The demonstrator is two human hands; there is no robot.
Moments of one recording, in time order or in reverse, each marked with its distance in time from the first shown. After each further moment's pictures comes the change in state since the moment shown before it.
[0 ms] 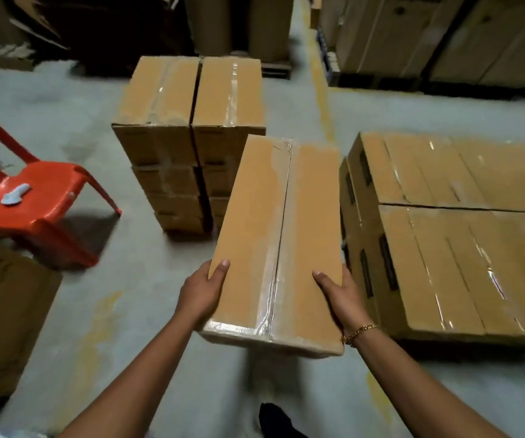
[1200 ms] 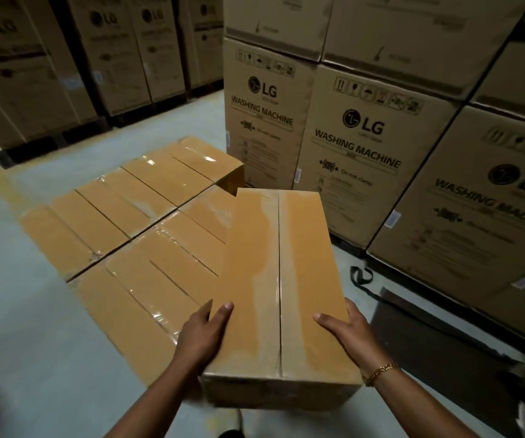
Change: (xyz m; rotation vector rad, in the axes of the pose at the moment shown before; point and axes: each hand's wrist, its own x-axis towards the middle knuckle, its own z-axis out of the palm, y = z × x) left_hand -0.274 0.347 0.631 0.234 -0.676 0.512; right_hand -0.183 0.213 -0.687 0.297 0.729 0.179
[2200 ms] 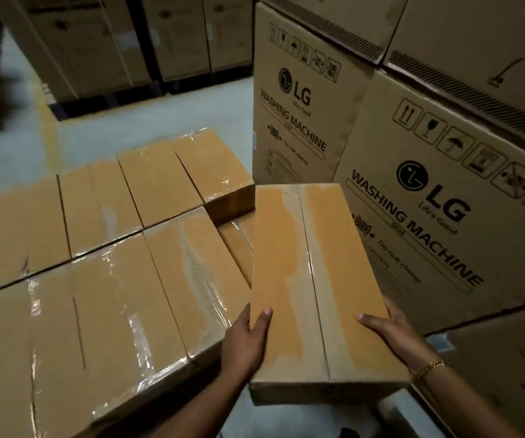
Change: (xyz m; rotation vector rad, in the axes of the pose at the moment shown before) left_hand 0.402 0.256 0.317 -0.182 0.213 -0.266; right_hand 0.594 -0.162 -0.240 -0.154 -0.334 0.038
